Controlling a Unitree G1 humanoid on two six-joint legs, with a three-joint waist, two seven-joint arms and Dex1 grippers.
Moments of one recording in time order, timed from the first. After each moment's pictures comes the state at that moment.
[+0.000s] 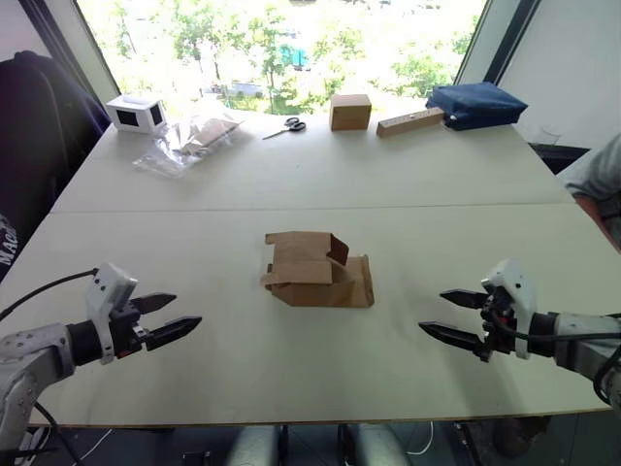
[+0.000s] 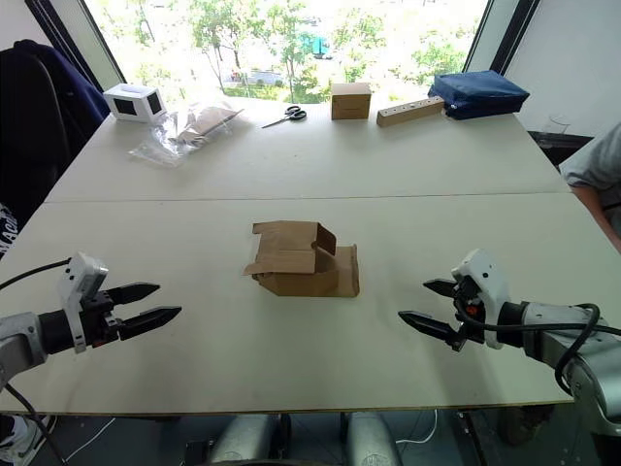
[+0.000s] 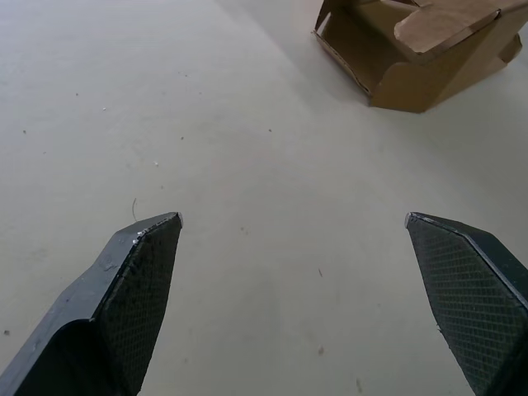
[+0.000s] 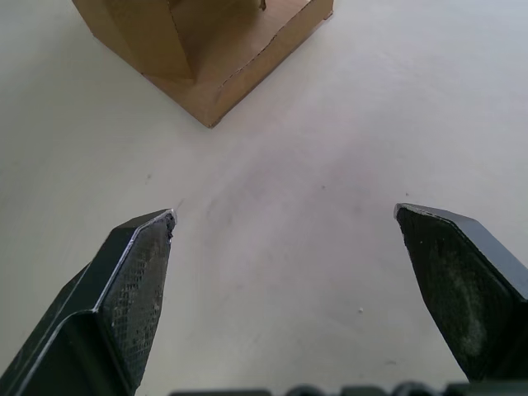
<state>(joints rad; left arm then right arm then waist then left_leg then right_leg) 0.15 0.82 0.41 -0.30 -0.65 0.73 -0.93 0.10 -0.89 -0.29 -0.43 0.60 0.79 0.88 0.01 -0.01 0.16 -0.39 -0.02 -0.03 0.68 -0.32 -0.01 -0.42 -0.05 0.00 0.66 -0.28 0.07</state>
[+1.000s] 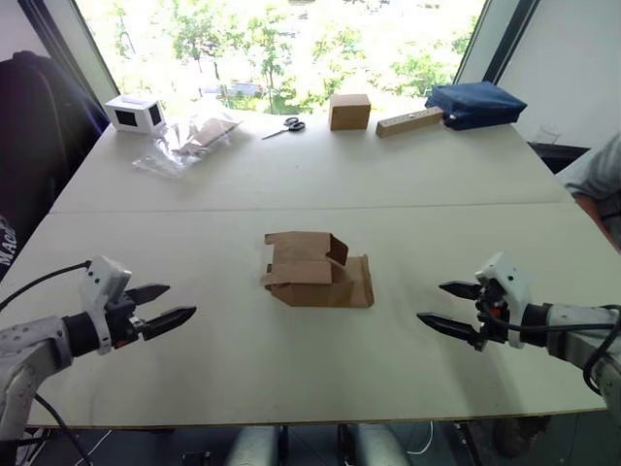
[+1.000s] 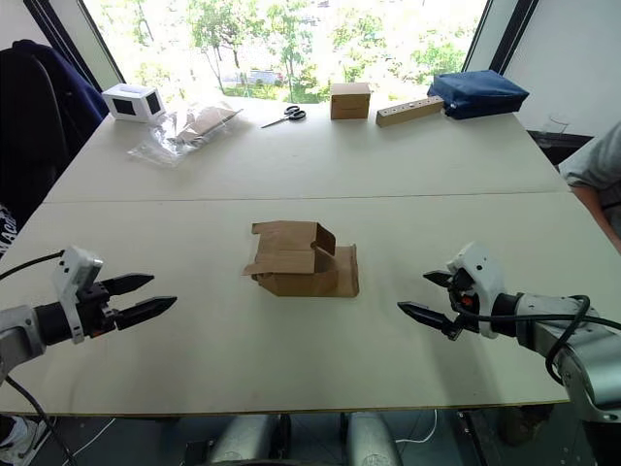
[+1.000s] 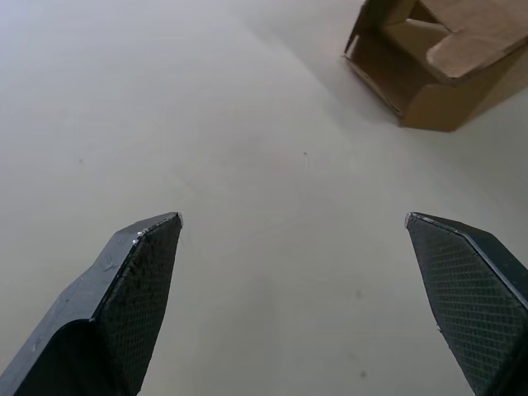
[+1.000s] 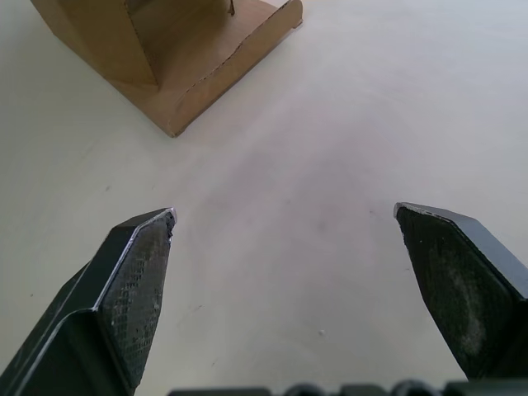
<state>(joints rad) 0.08 0.82 0.41 -0.24 -0.62 0.69 -0.90 0.03 -0.88 -0.24 -0.39 0.55 0.76 0.85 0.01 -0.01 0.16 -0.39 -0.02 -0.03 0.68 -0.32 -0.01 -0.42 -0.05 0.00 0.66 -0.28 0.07</state>
